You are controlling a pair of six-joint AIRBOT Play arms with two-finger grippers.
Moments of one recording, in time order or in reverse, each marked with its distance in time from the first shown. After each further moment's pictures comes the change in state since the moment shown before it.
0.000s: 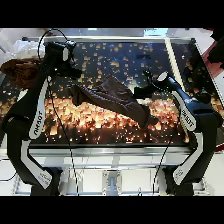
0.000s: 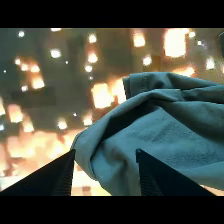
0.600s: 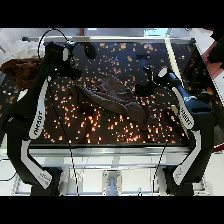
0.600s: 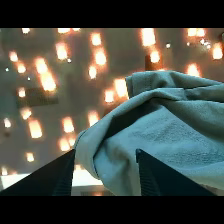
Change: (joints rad) left arm 0.000 0.000 0.000 0.008 -0.005 0.001; right arm -0.004 -0.050 0.123 -0.090 0.094 0.040
